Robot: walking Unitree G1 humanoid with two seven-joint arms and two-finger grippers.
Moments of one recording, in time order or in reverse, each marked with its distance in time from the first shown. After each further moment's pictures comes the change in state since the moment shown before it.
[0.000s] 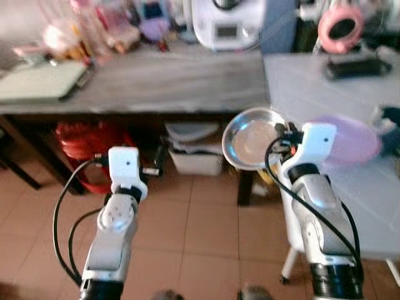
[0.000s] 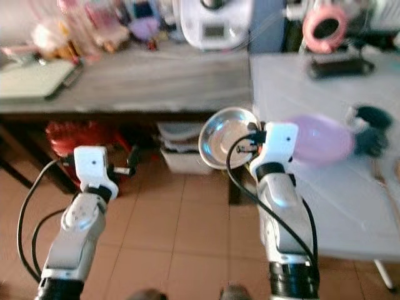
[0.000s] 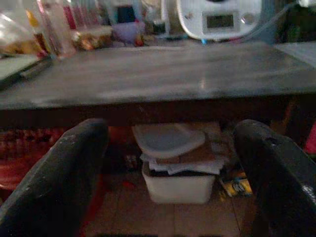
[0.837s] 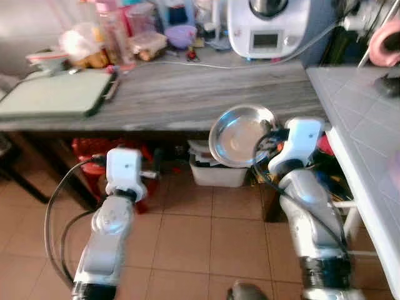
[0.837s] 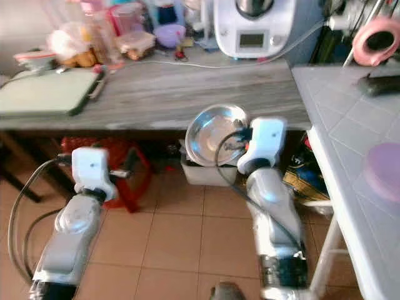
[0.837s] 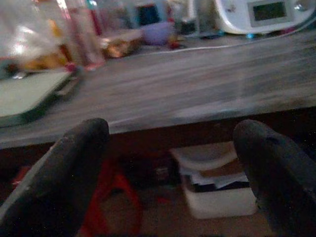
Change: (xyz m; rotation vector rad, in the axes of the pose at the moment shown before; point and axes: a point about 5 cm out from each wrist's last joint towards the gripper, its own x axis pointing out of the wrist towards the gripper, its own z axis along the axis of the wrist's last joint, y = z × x) left arm -0.003 -0.012 -0.001 0.063 -0.013 -0.071; right arm 0.009 -0.003 -0.004 -0.016 0.014 0.012
